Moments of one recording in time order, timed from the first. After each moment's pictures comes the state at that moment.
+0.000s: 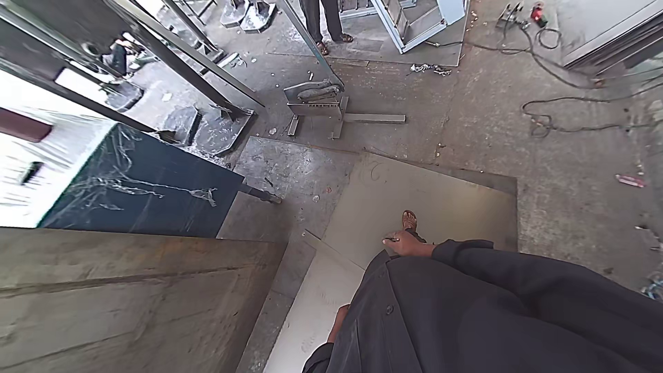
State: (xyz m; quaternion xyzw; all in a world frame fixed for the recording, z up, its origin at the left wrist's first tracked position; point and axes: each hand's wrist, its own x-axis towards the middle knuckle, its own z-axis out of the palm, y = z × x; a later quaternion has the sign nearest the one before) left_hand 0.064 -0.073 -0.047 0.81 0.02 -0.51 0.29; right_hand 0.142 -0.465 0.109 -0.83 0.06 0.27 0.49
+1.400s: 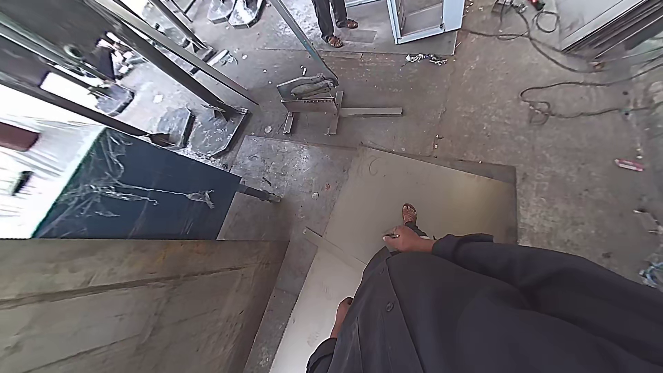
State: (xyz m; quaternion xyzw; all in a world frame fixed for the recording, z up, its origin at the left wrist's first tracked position) left_hand 0.073 -0.073 -0.064 0.83 0.04 -0.52 0.21; right_hand 0.139 -0.466 0.106 -0.83 0.07 0.28 0.48
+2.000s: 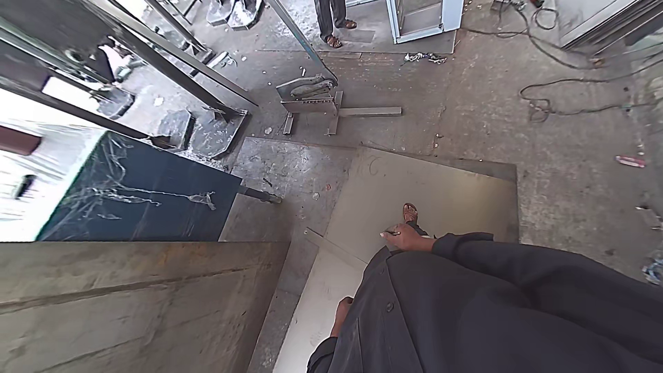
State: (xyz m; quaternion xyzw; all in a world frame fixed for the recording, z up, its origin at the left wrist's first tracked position) left_hand 0.081 -0.070 -0.061 0.83 0.05 -0.52 0.19; right_hand 0.140 -0.464 0.109 -0.83 0.08 0.26 0.48
